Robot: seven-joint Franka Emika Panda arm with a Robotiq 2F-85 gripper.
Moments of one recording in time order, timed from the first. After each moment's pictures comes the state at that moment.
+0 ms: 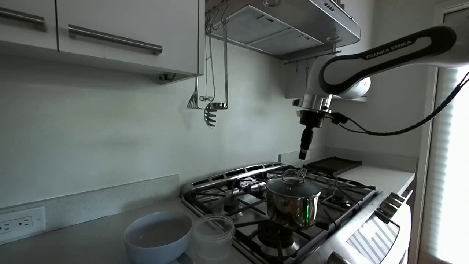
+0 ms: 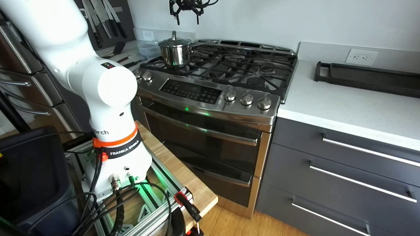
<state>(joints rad) 0.26 -0.22 0.16 -2.05 0.10 2.03 -0.46</state>
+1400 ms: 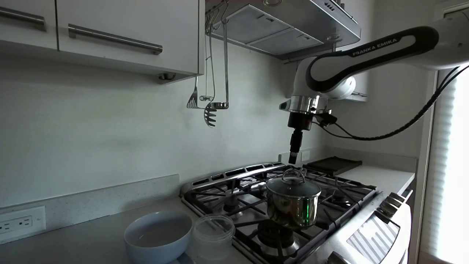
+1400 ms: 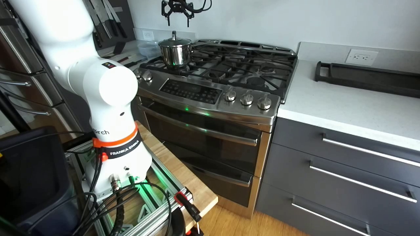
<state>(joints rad) 0.28 -0.13 0.22 -1.95 0.17 1.95 -0.47</state>
